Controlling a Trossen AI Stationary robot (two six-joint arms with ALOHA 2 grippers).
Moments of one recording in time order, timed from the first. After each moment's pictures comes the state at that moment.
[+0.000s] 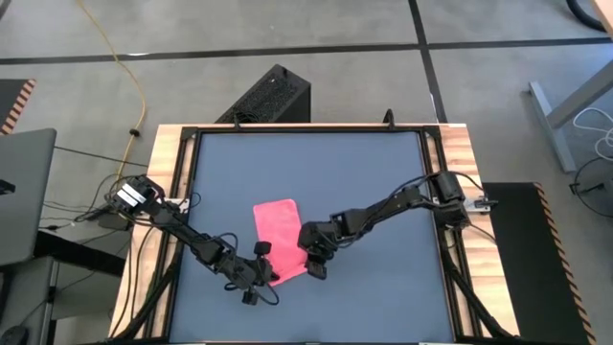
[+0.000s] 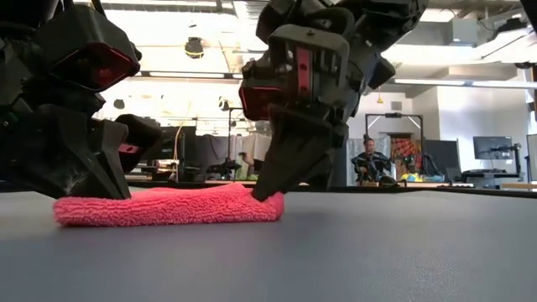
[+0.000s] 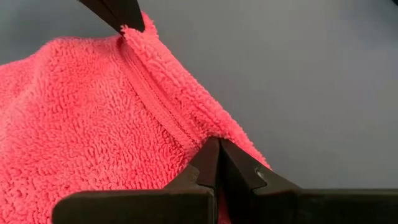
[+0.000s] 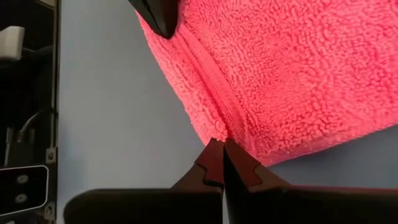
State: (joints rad) left arm -0.60 1.75 0.61 0.35 -0.27 -0.30; right arm 0.18 2.00 1.21 -0.06 -0.31 0.55
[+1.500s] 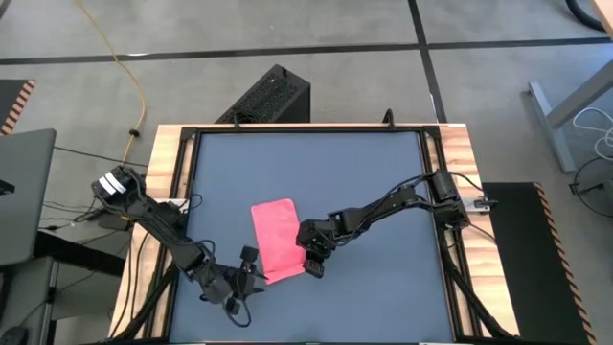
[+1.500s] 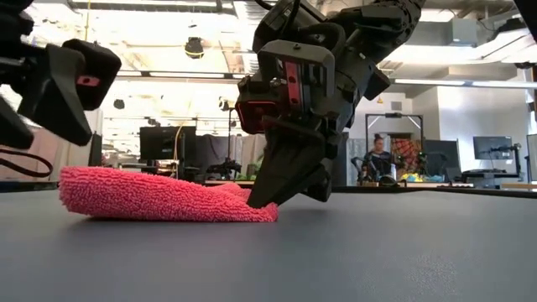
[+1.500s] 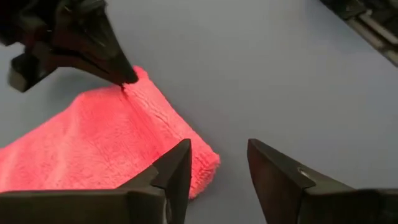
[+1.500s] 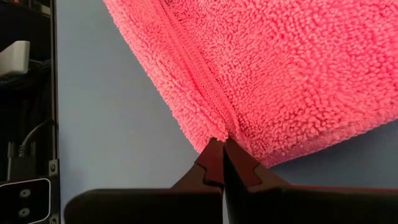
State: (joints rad) left arm -0.77 1.56 0.61 0.27 -0.50 -0.14; right arm 0.16 2.05 1.21 -0.07 -0.32 0.58
